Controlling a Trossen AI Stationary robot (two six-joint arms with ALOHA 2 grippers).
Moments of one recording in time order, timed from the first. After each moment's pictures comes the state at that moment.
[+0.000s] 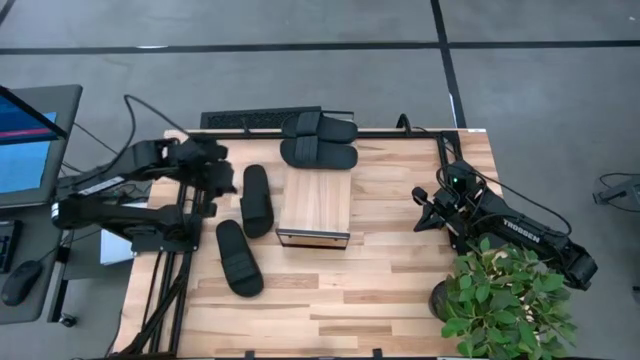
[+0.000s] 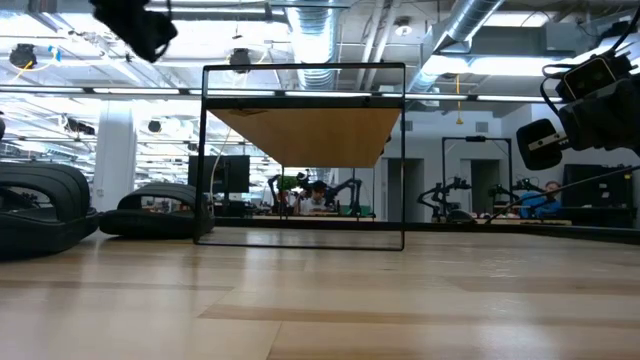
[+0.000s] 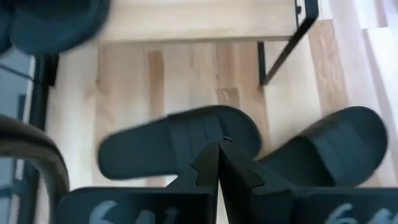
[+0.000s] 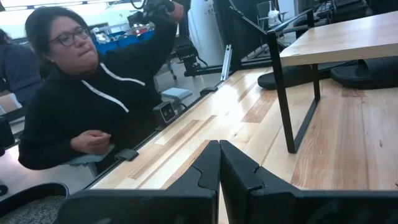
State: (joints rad) left arm 0.33 0.91 1.12 -1.19 0.13 0.36; right arm -0.85 0.42 0.01 -0.07 -1.48 -0.25
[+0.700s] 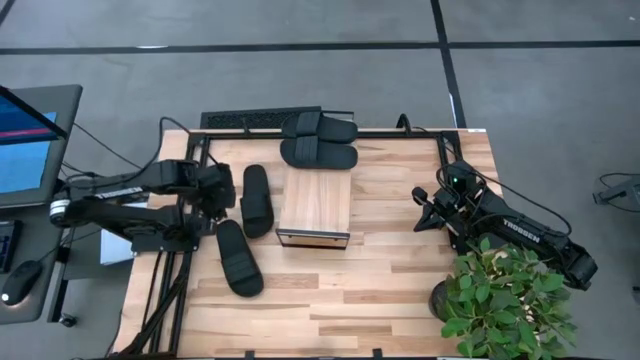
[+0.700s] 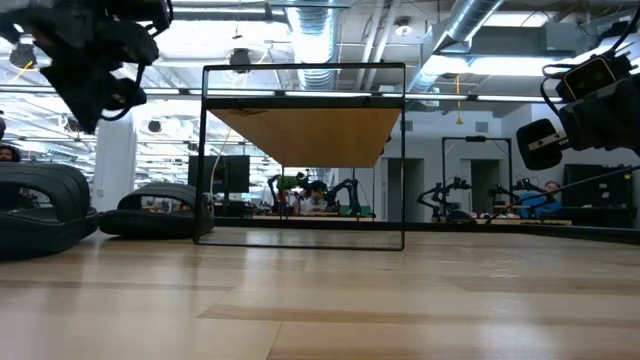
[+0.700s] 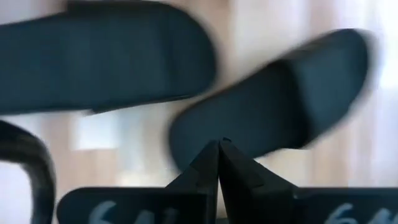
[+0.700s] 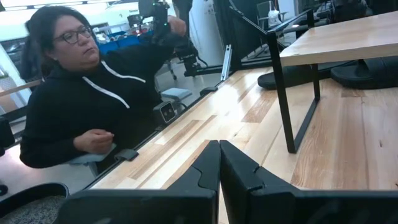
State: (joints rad) left arm 0.27 0.91 0.81 -1.19 0.21 0.22; right arm -0.85 0.43 0.01 -0.07 -1.48 -0.25
